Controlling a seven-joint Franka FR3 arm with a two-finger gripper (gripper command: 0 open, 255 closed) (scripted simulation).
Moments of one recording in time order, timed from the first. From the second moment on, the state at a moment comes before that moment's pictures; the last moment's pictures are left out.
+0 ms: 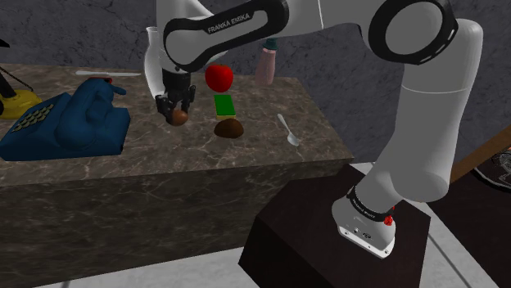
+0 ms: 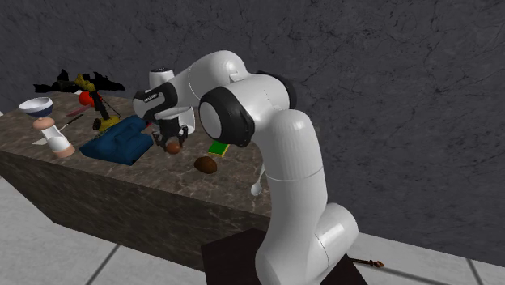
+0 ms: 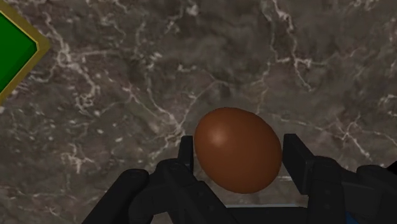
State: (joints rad) arm 0.22 0.44 0.20 -1.66 0.01 2.14 0.16
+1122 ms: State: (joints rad) arm 0.22 0.44 0.20 -1.66 0.01 2.14 0.16
